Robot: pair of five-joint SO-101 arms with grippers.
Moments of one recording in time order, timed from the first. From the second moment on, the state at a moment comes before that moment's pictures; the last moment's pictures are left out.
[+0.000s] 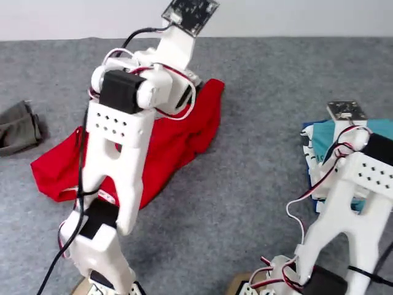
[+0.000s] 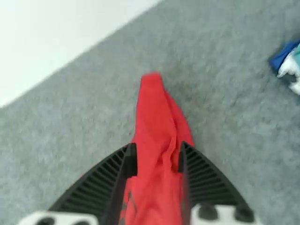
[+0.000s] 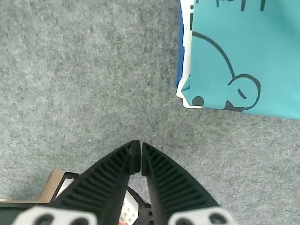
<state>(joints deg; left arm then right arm) 17.8 13.6 -50.1 99.0 -7.2 23.5 -21.7 15.2 100.7 26.2</state>
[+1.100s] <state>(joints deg) -11.9 2.7 27.7 58.8 -34.2 23.5 -21.7 15.2 100.7 26.2</state>
